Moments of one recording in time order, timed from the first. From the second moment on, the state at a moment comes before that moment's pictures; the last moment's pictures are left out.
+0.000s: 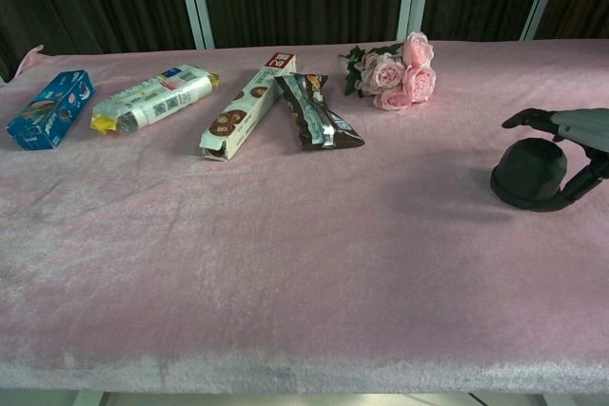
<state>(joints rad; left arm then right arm) -0.14 -1.06 -0.04 -1.66 1.44 1.37 -0.18 0.53 -1.48 0.12 -1.24 -1.19 0.87 -0.15</state>
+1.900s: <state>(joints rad) -0.12 -1.05 -0.05 -1.66 1.44 1.39 -0.21 0.52 -1.63 0.15 -1.06 -1.26 1.06 -0.11</state>
